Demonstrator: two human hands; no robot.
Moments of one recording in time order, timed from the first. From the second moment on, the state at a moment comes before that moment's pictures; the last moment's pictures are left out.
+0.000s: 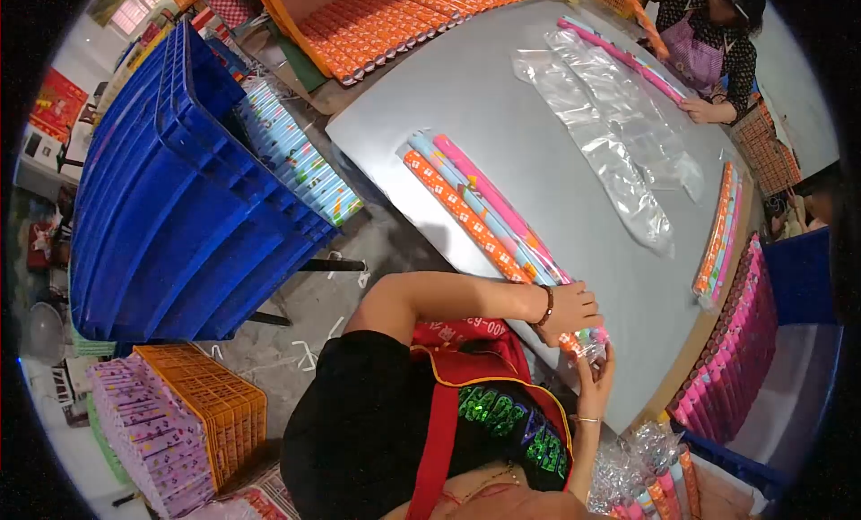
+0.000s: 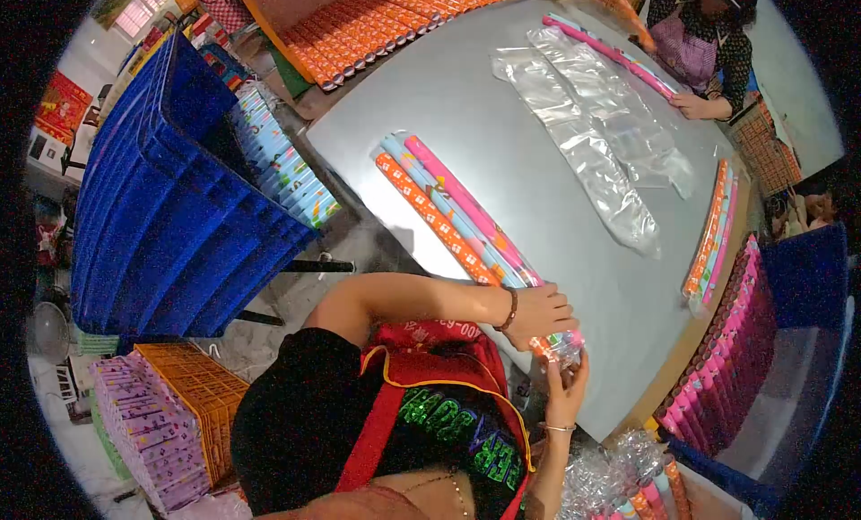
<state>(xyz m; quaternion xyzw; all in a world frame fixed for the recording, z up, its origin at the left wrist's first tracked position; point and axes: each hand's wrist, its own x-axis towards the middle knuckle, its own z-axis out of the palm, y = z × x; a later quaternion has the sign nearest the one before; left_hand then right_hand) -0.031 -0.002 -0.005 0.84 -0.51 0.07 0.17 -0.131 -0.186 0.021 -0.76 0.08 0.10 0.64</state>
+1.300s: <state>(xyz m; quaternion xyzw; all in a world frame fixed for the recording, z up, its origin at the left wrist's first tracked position) -0.032 0.000 0.001 0.85 -0.51 0.02 0.13 -0.124 -0.187 0.012 -0.62 0.18 -0.02 0.76</state>
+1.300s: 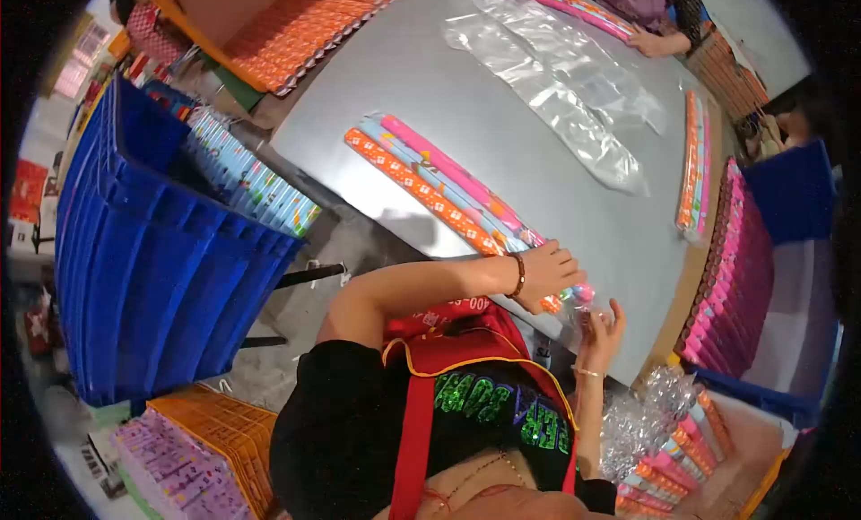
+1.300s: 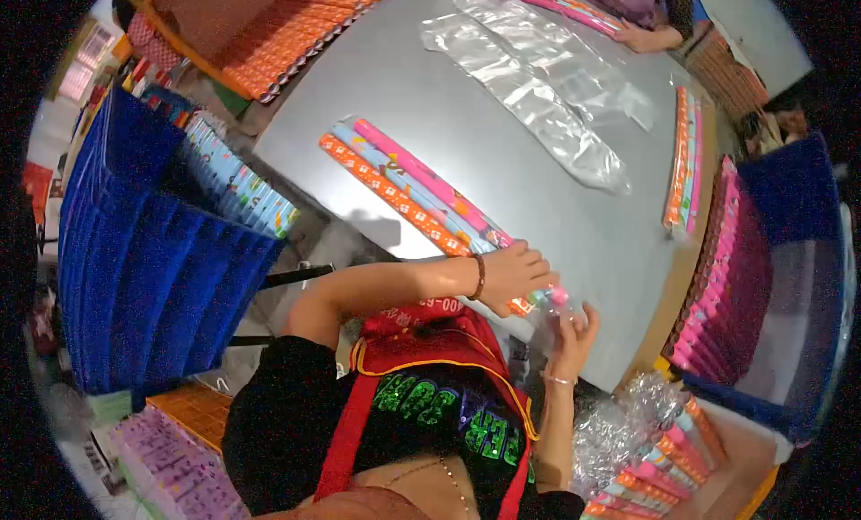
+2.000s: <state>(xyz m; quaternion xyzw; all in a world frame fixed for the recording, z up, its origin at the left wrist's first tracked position) -0.032 -0.008 0.005 0.85 -0.51 0.02 0.12 -0.116 -0.172 0.008 -0.63 0.17 0.03 0.76</state>
